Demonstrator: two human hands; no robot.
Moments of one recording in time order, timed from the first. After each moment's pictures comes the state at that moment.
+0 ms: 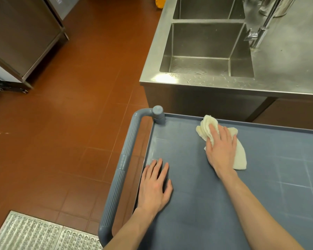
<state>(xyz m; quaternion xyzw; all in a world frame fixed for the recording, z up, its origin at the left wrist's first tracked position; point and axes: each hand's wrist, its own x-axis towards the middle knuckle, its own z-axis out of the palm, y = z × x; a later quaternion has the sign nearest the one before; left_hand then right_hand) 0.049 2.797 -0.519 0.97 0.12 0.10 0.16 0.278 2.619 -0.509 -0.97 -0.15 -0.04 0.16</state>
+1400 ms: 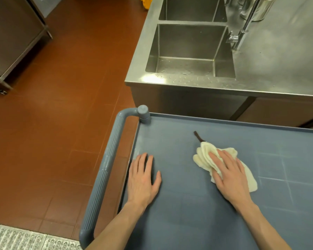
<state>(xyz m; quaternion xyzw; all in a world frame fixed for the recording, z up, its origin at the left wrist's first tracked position) 0.073 2.793 -0.516 0.97 0.17 0.10 0.15 0.217 2.499 -0.512 -0.95 -0.27 -0.01 0.18</state>
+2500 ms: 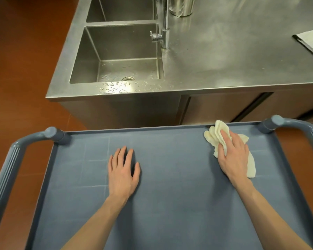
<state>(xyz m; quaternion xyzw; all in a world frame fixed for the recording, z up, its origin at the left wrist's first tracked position) 0.232 2.629 -0.522 0.98 0.12 0.11 0.15 0.373 2.271 -0.502 -0.97 -0.02 -0.09 0.20</state>
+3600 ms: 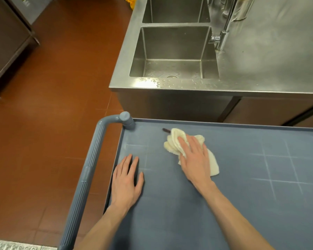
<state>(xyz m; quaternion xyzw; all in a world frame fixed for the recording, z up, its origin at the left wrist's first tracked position) 0.095 2.800 -0.516 0.97 0.16 0.07 0.16 0.260 2.575 -0.504 -0.96 -0.23 0.02 0.17</state>
